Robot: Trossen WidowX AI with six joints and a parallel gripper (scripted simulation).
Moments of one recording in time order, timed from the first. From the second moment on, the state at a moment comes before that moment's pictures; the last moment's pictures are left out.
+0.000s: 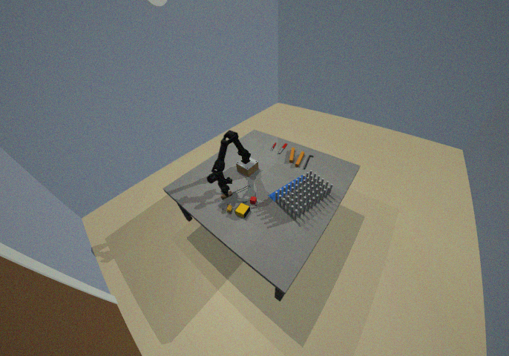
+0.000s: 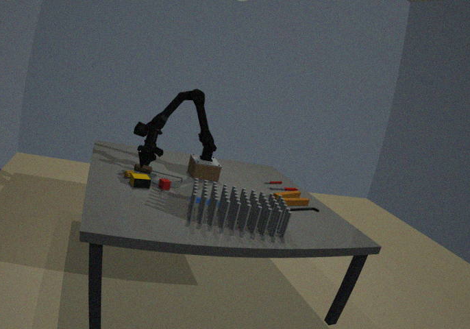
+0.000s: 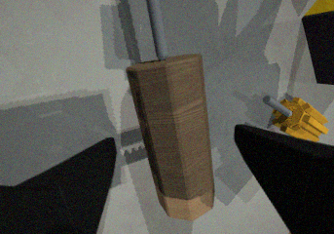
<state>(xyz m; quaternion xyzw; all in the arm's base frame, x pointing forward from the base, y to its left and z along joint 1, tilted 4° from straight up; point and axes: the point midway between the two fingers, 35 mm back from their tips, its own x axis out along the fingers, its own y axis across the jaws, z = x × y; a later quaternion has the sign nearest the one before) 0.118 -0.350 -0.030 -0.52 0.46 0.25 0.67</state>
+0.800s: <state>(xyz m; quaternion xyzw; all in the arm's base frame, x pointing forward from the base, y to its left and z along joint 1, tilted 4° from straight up) 0.114 -0.349 0.040 -0.52 0.46 0.25 0.67</state>
